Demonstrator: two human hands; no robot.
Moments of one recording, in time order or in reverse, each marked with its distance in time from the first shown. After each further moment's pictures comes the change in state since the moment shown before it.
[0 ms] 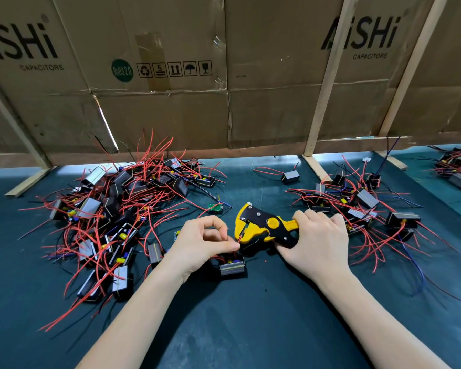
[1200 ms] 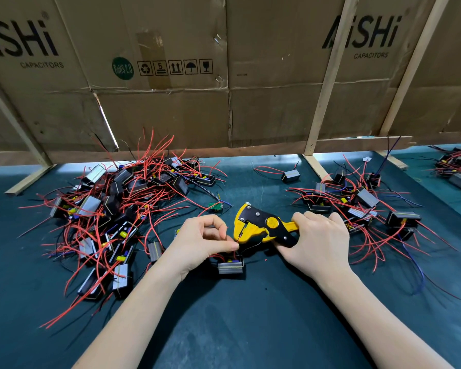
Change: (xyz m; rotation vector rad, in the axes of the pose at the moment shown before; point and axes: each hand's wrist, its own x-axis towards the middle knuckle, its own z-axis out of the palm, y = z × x) left_hand -0.002 0.005 -0.002 0.033 -0.014 -0.012; right_hand 0.001 -0.002 -0.004 0.020 0.016 -0.027
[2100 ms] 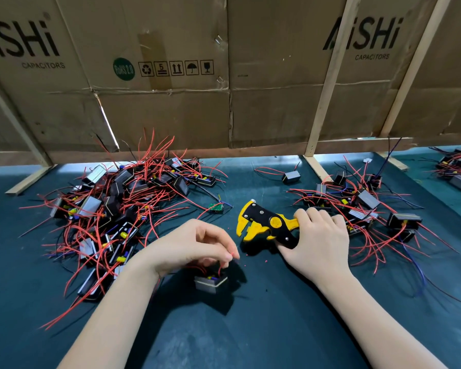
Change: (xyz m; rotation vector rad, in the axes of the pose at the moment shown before) left_hand -0.007 0.012 -0.025 -0.014 -0.461 -0.016; right_hand -0.002 0.002 0.005 -0.042 0.007 0.036
